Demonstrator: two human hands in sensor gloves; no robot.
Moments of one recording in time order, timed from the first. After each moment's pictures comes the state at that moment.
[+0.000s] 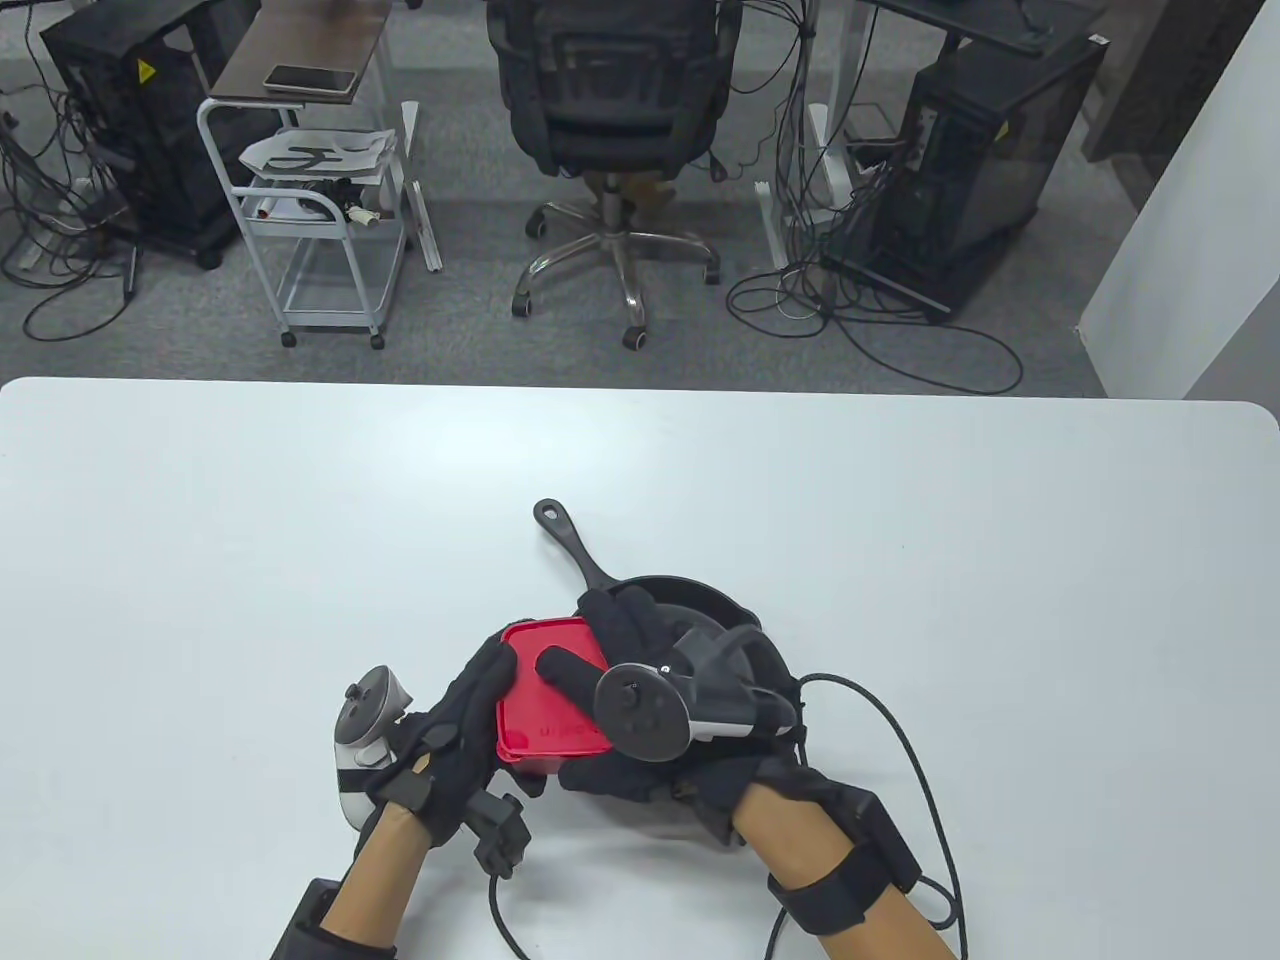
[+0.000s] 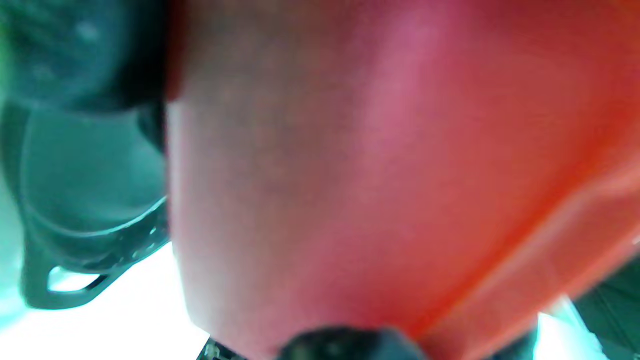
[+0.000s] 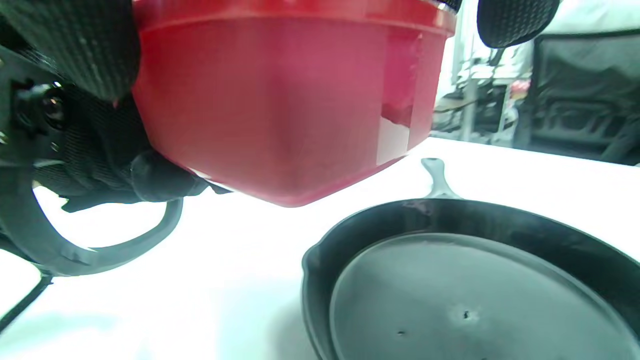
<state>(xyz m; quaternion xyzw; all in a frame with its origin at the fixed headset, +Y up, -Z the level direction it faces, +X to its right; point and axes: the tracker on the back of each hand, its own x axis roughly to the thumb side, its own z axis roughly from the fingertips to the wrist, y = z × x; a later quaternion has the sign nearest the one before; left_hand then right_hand) -0.196 -0.761 -0.279 -0.19 0.00 0.79 0.58 0.013 -0.624 -0.266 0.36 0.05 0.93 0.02</state>
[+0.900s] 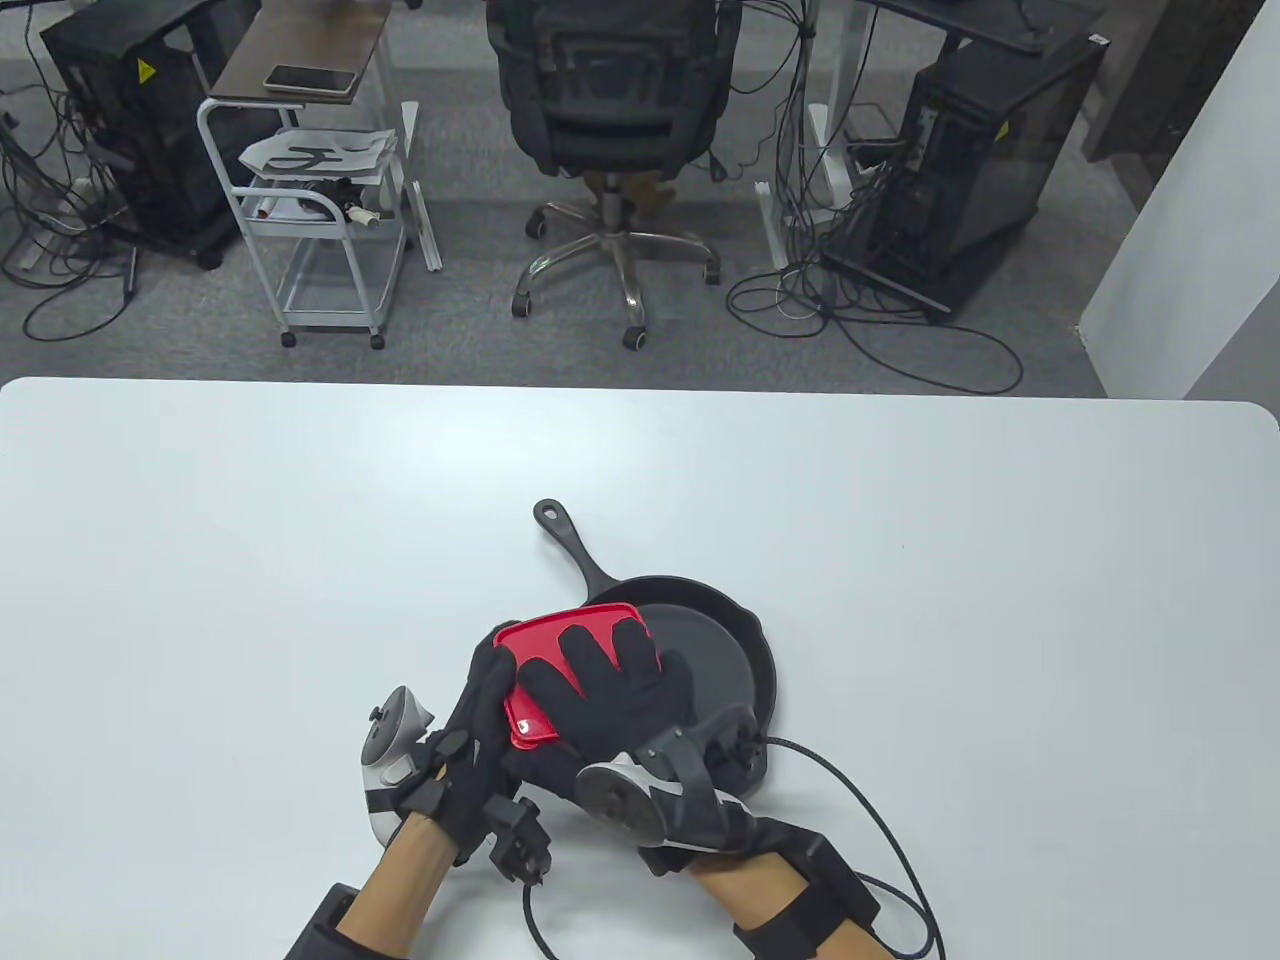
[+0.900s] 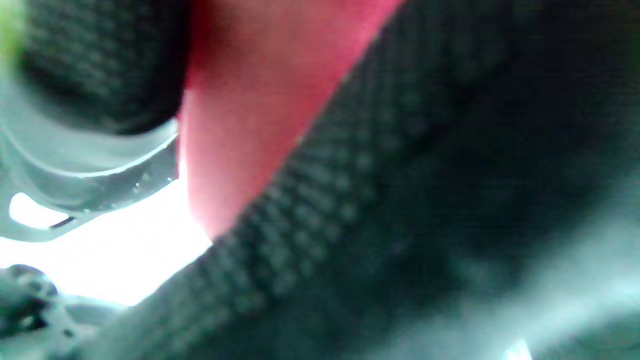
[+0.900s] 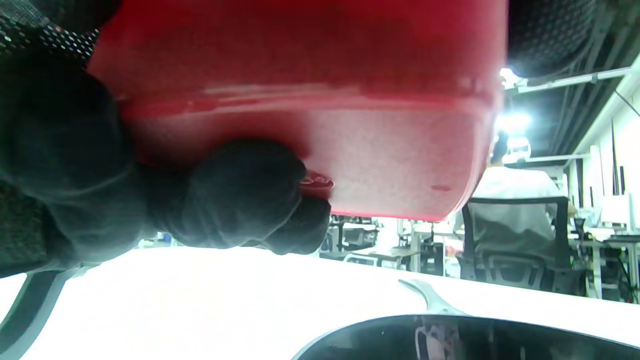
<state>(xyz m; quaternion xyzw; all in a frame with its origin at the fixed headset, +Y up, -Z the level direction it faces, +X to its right) -0.174 -0.772 -0.269 -0.21 0.01 0.85 0.49 -0.003 -0.663 -0.238 0.29 -0.20 0.93 0.07</state>
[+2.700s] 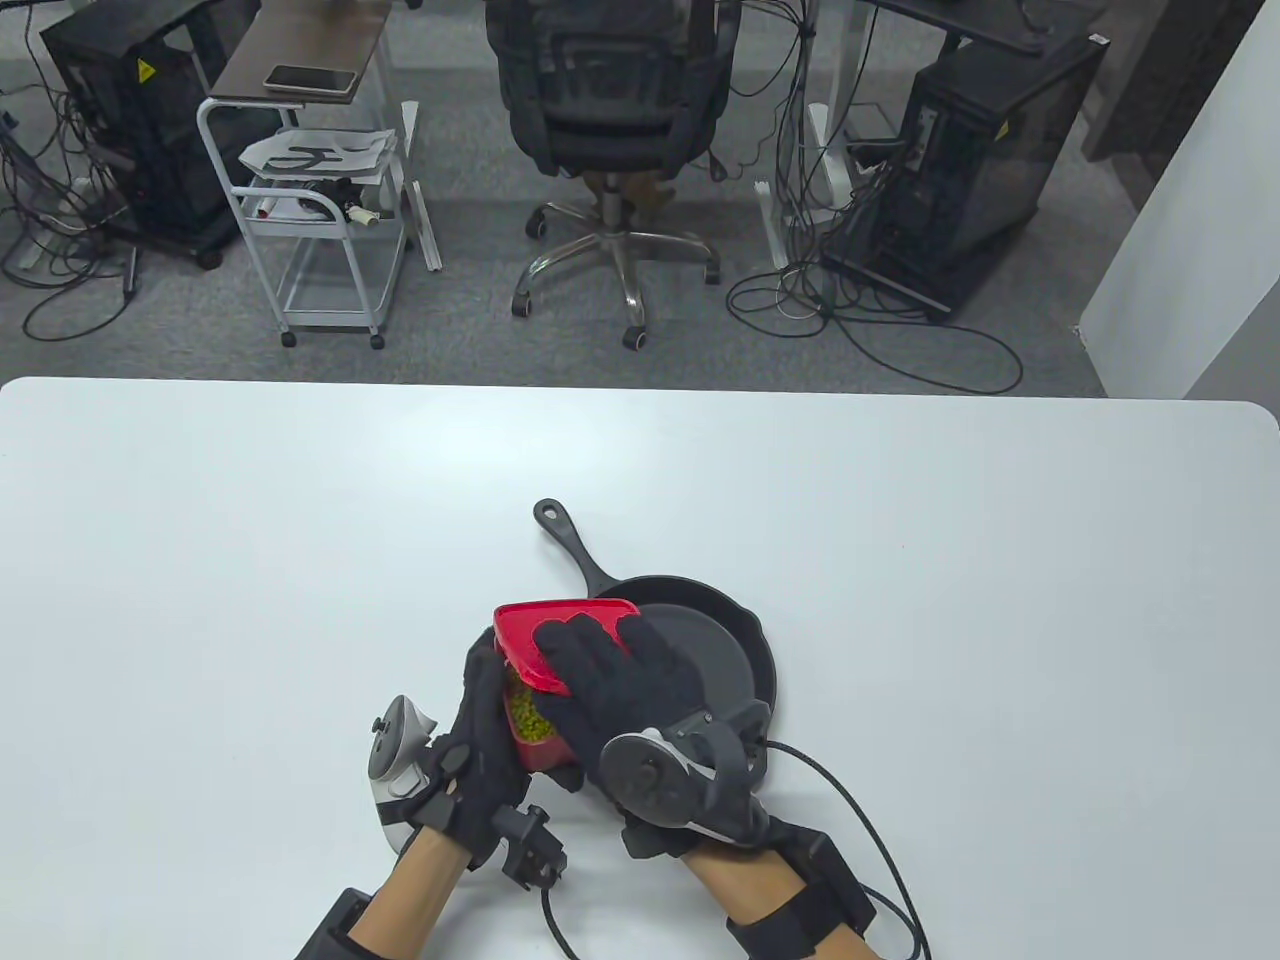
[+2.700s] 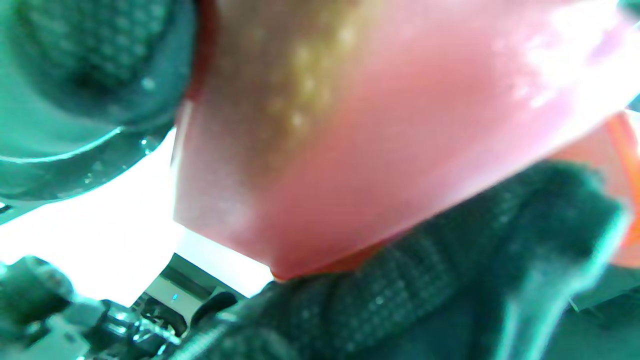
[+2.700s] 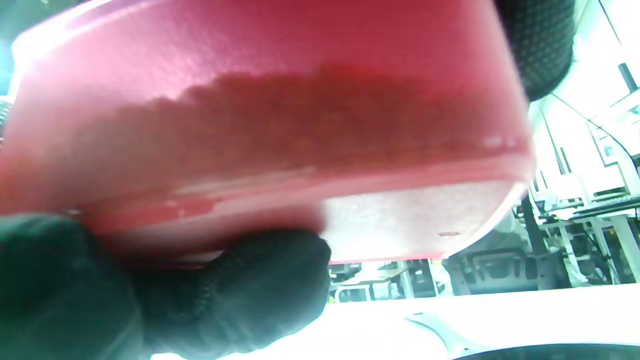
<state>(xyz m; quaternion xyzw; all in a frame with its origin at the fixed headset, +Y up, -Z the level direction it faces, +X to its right) -0.168 -0.770 -0.267 -0.15 -0.03 0.87 0.48 0.011 -0.643 -0.243 0.22 -0.22 0.93 0.18</state>
